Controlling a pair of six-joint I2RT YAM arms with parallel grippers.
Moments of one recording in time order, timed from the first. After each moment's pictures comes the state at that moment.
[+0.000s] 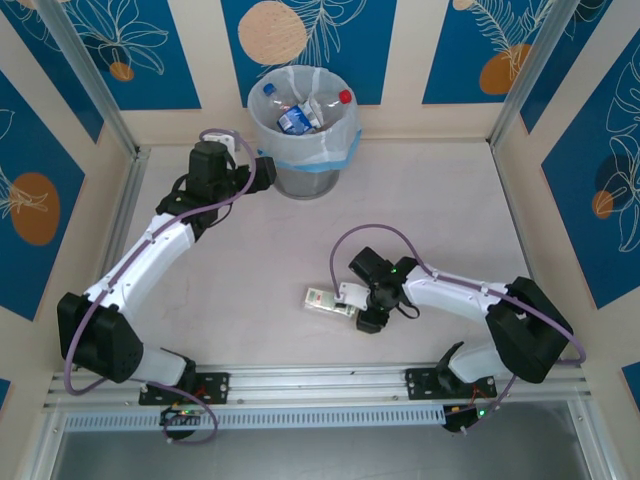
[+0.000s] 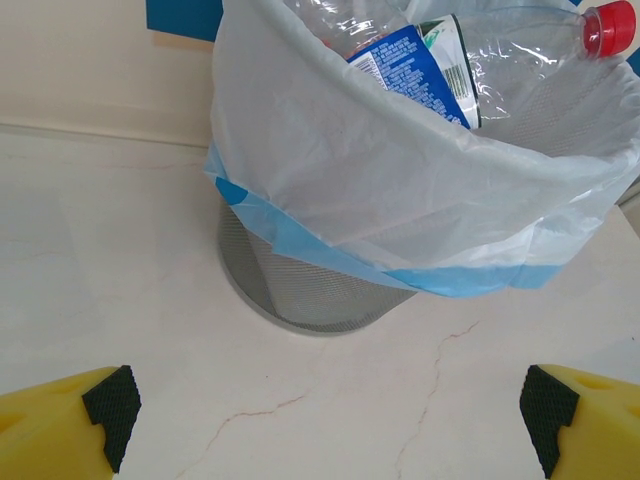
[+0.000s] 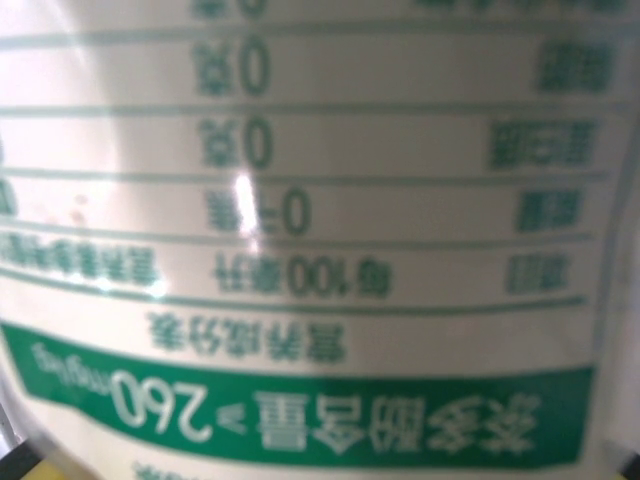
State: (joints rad) left arm -0.37 1.41 1.27 -0.31 -0.04 -0.40; right arm 0.77 1.38 0.72 -0.73 -0.15 -0.52
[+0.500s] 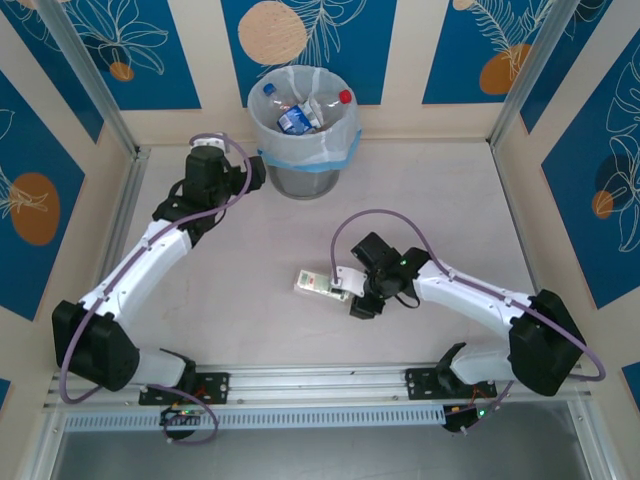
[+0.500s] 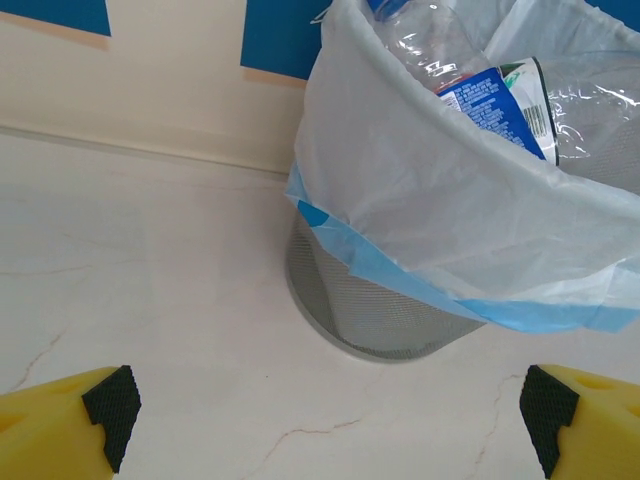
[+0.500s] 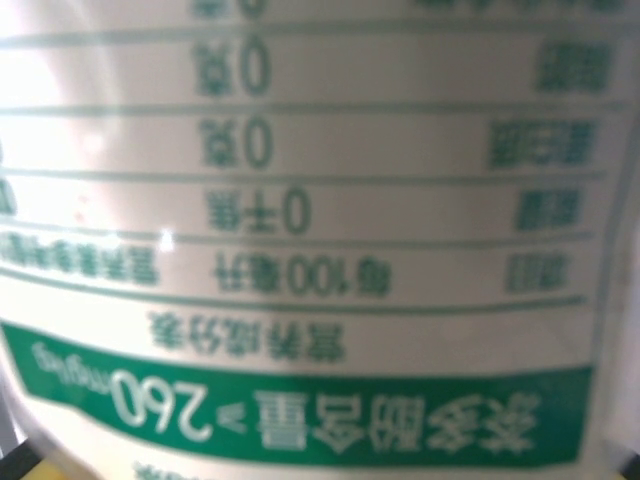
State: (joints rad) left arm -0.37 1.37 1.22 -0.29 -0.19 -0.40; right arm 0.75 1.29 0.84 -0.76 -0.21 -0.55
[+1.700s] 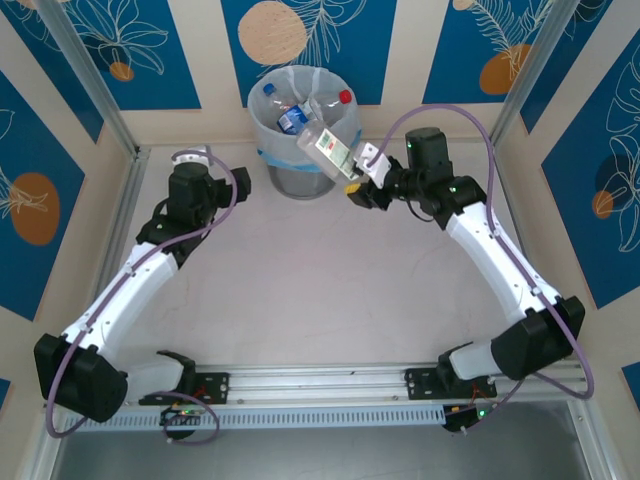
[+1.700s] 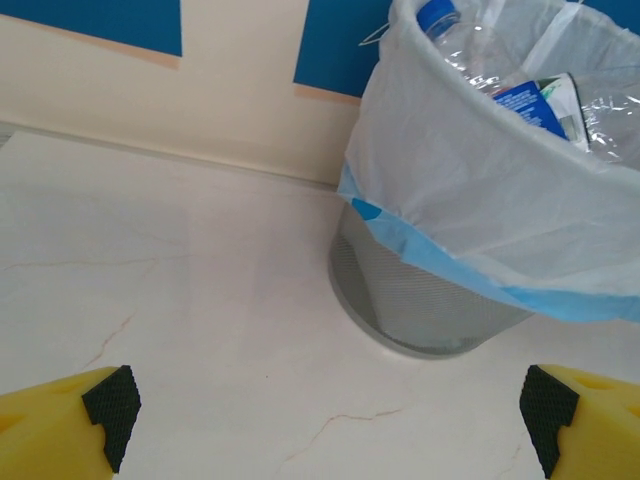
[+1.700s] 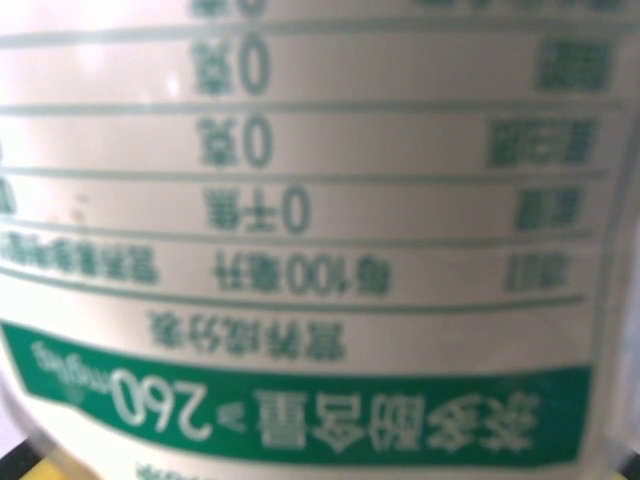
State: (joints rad) left arm -0.34 1.20 1.08 -0.29 -0.25 -0.38; right arm 0.37 1.41 1.44 -0.61 -0.51 -0.63
